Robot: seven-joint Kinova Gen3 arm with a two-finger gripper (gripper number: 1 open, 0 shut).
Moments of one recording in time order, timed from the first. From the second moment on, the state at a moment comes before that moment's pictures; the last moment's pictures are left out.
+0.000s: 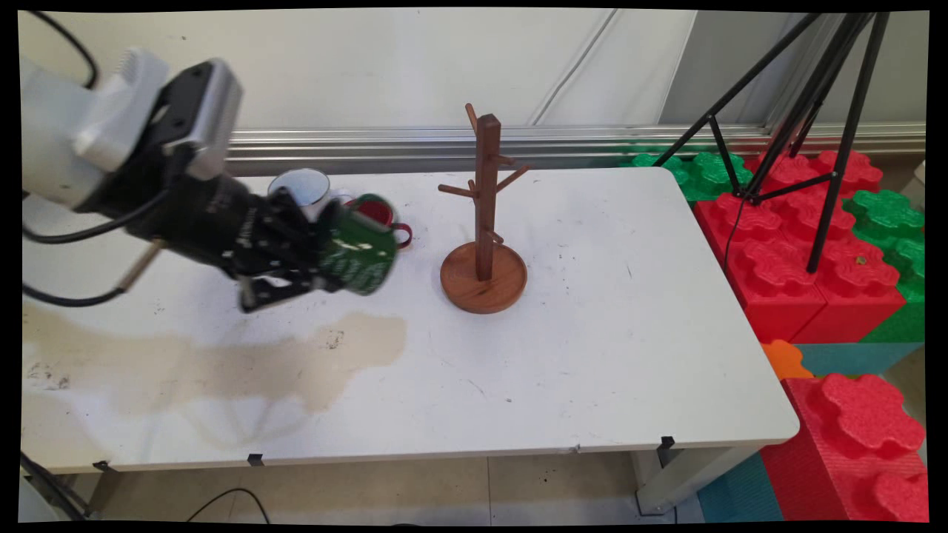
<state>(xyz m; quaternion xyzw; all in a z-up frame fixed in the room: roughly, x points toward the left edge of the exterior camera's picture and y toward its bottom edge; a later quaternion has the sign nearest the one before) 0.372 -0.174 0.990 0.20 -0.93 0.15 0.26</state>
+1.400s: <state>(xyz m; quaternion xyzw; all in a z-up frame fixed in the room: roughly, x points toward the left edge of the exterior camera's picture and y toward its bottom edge) 0.447 -0.241 0.926 0.25 -0.96 0.15 -0.01</state>
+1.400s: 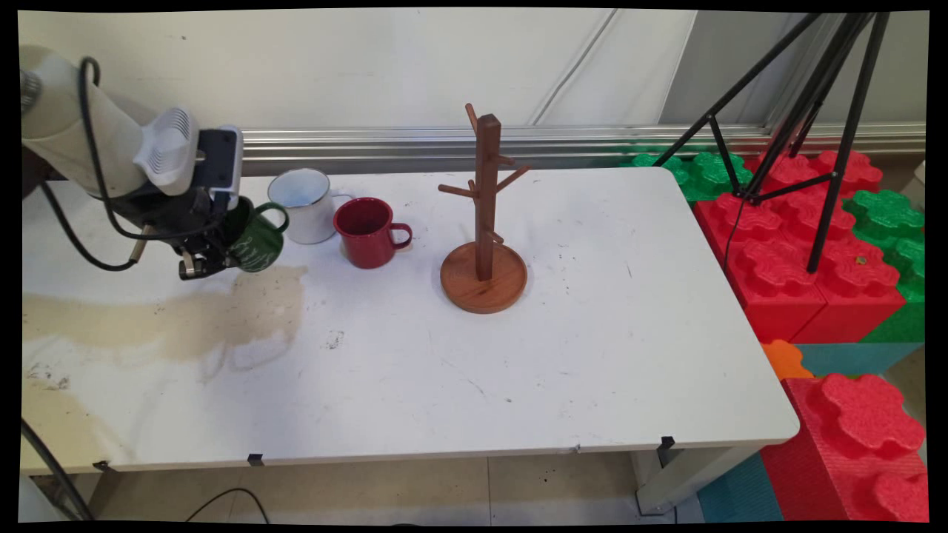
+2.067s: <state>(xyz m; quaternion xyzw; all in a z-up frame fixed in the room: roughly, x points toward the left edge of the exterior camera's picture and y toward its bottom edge) 0.474 -0.287 0.879 0.23 -0.96 0.11 -0.10</state>
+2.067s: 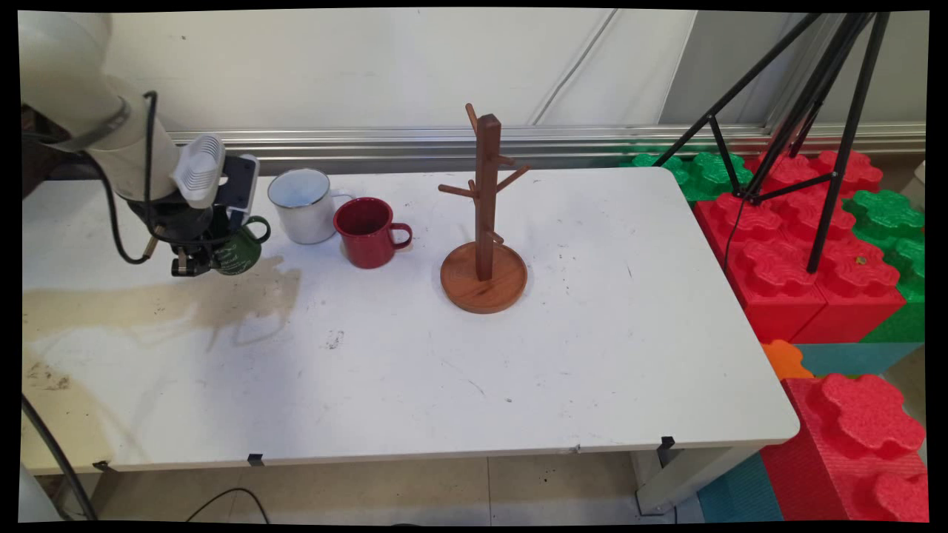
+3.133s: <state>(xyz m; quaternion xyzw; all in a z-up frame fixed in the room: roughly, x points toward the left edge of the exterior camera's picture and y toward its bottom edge) 0.485 -0.328 0.815 0.19 -0.97 0.05 -0.14</state>
